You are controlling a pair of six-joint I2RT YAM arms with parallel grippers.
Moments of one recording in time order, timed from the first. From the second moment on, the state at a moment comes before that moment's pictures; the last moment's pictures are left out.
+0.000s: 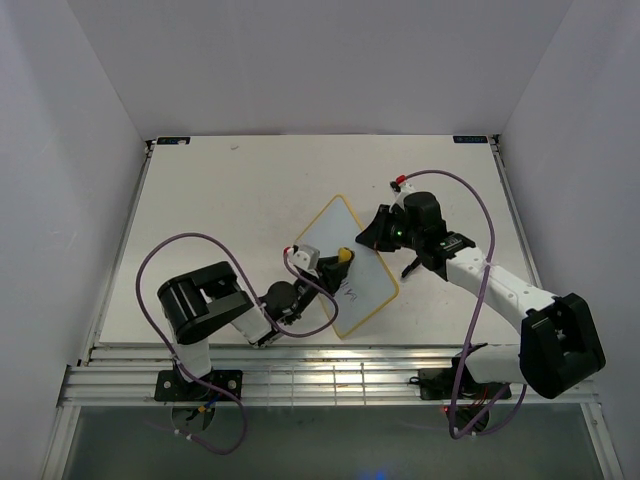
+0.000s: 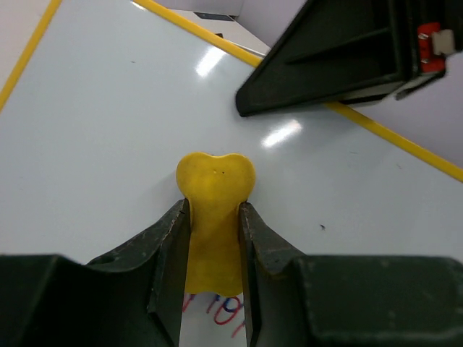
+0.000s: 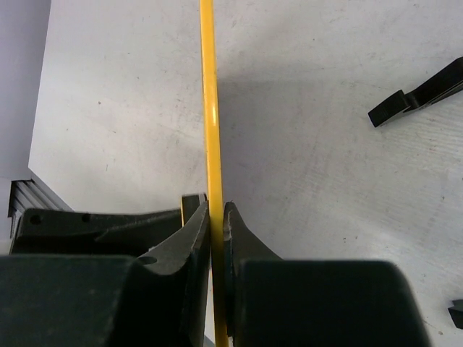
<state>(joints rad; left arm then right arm) -1.00 1.83 0.38 1.53 -0.30 -0.31 0.52 1.29 0.81 -0.05 -0.29 0.57</state>
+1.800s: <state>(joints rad) -0.93 1.78 0.25 1.44 -0.18 -0.30 0.46 1.26 0.79 -0.06 -0.44 0.57</state>
